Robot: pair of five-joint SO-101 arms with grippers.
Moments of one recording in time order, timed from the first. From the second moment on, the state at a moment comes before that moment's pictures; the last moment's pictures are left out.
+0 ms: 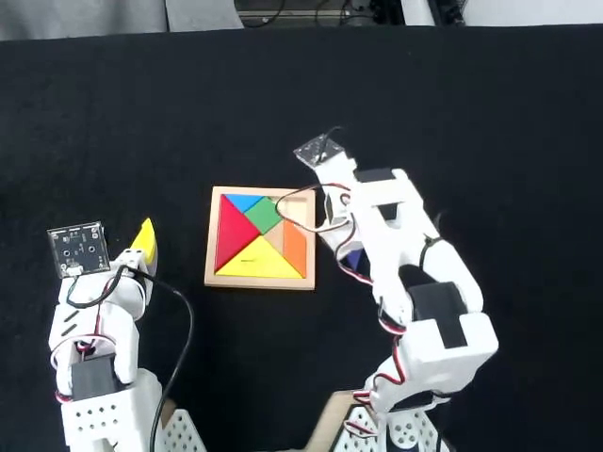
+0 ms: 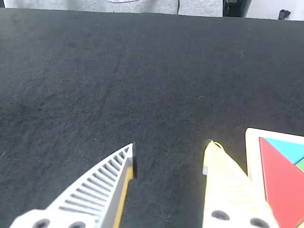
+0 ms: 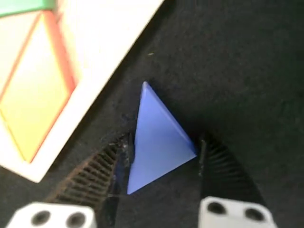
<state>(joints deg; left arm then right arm) -17.1 -102.6 96.4 40.1 -3.6 -8.4 11.1 27.2 57.4 24.7</state>
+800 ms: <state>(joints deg) -17.1 -102.6 96.4 40.1 -3.6 -10.7 13.4 -3.7 81.1 25.1</state>
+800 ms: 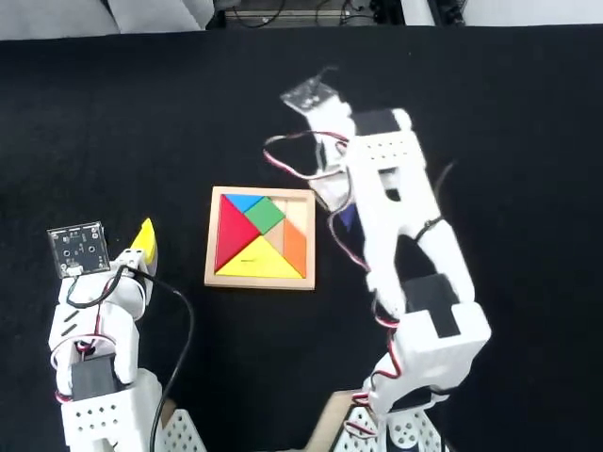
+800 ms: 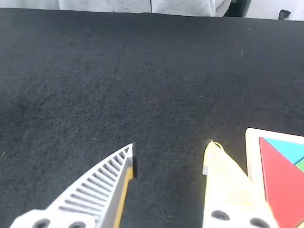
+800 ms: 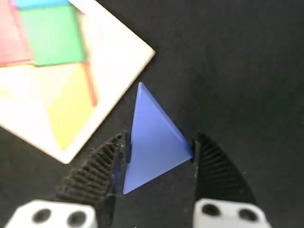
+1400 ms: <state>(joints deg) -17.1 -102.6 96.4 40.1 -3.6 -21.7 25.3 -10.7 78.7 32.9</state>
